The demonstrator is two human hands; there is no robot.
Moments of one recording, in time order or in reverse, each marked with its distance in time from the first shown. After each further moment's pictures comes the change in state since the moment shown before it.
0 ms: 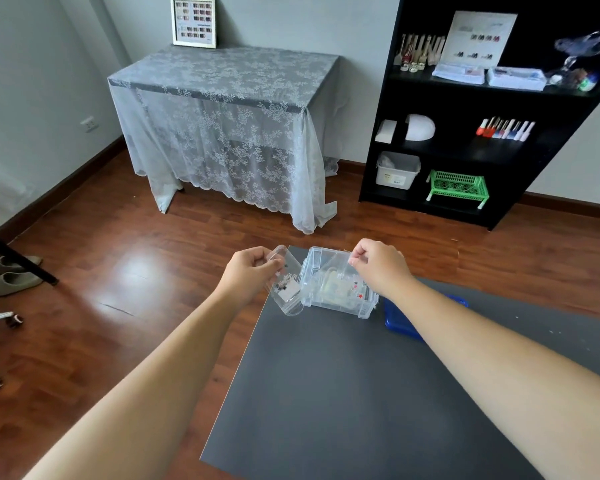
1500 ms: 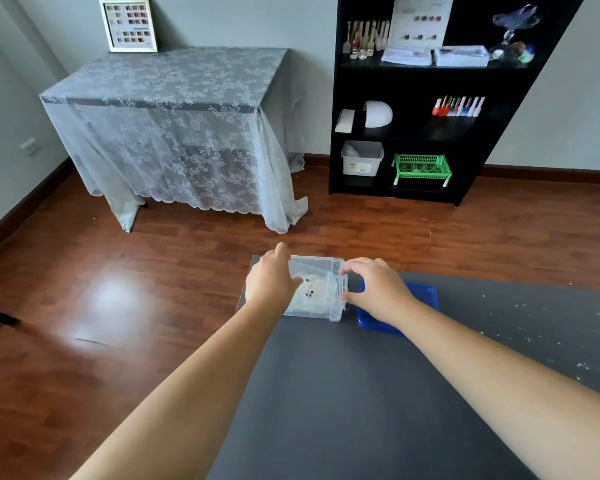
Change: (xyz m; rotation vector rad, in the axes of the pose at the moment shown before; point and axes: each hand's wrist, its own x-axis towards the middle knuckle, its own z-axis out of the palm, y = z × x) left_hand 0.032 0.024 0.099 0.790 0.033 0.150; right_hand -0.029 0.058 -0.006 0.036 -0.034 -0.080
